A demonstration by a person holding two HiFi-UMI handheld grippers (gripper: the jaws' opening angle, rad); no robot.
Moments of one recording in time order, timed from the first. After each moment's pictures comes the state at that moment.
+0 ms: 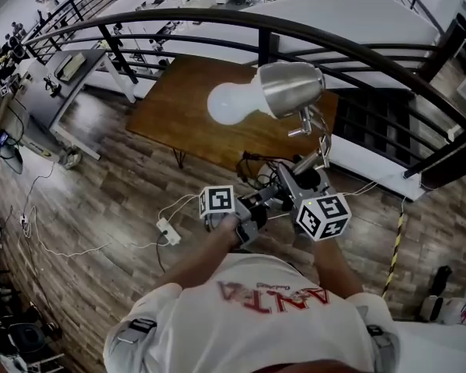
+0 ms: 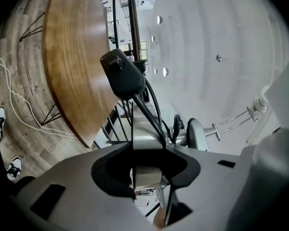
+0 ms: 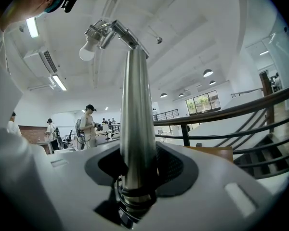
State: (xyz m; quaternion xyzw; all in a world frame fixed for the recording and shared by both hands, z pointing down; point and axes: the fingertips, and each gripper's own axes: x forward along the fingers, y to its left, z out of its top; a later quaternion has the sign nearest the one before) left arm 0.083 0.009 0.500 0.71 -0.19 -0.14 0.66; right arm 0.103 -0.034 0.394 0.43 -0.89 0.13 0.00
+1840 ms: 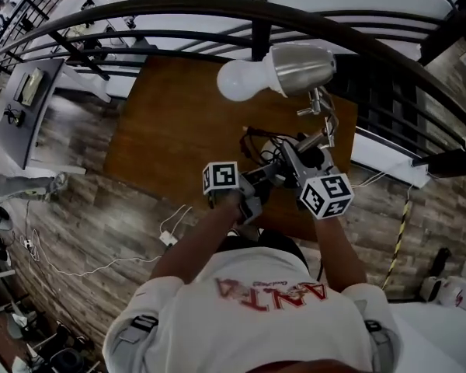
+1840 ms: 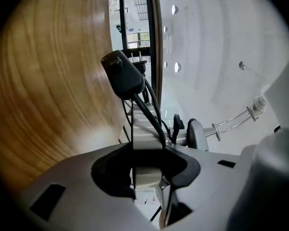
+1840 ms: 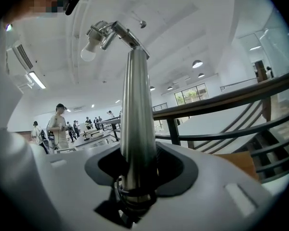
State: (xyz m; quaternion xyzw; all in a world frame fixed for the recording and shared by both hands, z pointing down) left arm 0.052 -0.290 0.570 0.68 -0.16 -0.10 0.71; right arm 0.077 -0.342 0.470 0.48 -0.86 0.18 0.02
